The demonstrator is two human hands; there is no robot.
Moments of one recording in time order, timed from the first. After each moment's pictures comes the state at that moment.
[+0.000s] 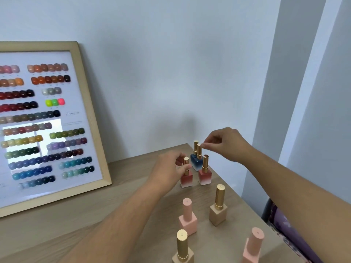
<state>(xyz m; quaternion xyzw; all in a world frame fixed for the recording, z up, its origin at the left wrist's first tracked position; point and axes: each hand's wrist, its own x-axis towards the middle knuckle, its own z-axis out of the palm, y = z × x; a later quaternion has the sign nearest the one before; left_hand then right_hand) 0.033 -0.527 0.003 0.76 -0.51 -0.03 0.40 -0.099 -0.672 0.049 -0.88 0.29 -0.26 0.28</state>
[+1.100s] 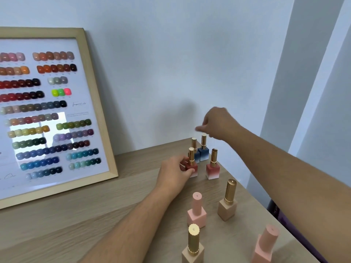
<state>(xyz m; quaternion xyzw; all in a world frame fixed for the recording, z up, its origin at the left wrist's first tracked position) 0.038 -0.529 -0.033 0.78 -0.45 -0.07 0.43 -0.042 -0.662 0.081 -0.91 0.36 -0.19 0.12</state>
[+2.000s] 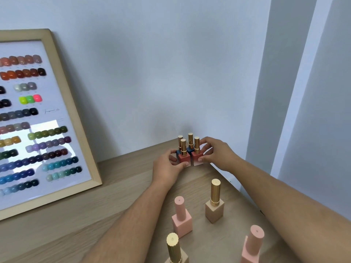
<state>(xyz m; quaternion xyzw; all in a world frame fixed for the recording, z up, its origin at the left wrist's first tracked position) 0.050 -0.575 -0.048 0.78 -0.39 -0.10 0.47 -0.082 -0.702 -0.028 -0.83 0.28 -0.24 0.40</state>
